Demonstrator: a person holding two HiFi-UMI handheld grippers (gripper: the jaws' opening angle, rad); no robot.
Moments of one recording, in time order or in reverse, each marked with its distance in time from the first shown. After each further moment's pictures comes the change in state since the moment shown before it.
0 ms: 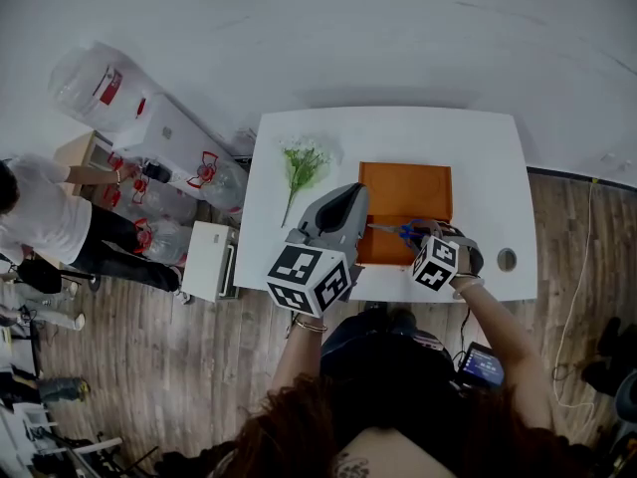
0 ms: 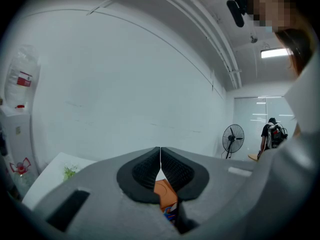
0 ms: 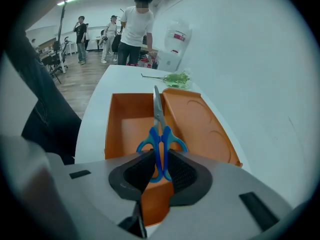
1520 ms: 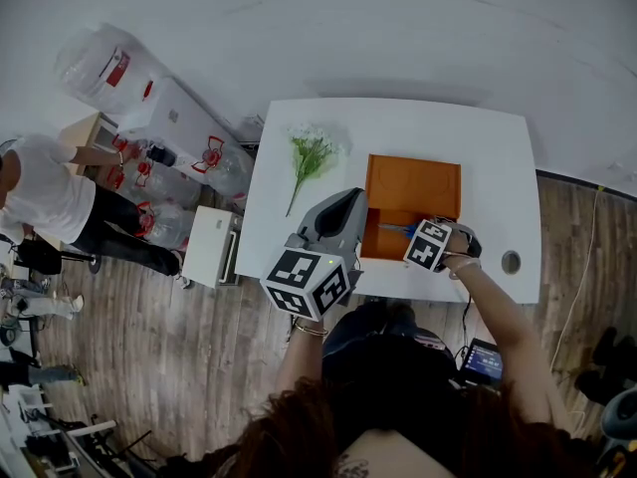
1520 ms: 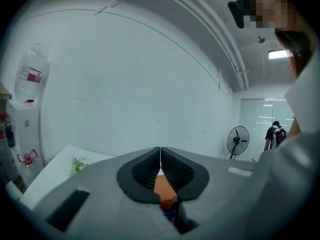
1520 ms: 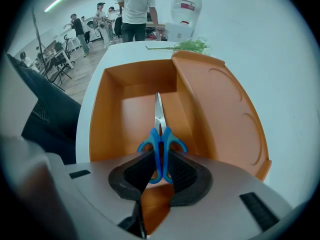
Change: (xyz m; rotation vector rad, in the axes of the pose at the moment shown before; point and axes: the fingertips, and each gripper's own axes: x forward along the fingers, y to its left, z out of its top) left arm -0.021 0.011 -0.016 -0.050 0.013 0.061; right arm 0.038 0.016 -0.022 -0.023 0.235 0.195
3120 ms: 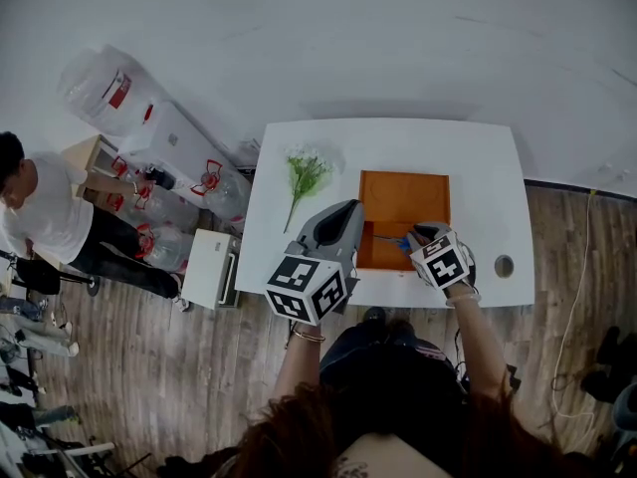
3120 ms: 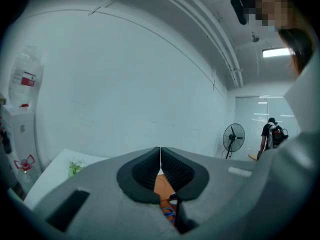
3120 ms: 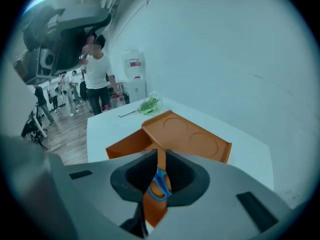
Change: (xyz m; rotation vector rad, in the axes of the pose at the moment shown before) left arm -0.005 -0.016 0.005 0.039 0.006 -0.045; right arm -0.107 -0.028 0.031 0.557 -0.500 -0.176
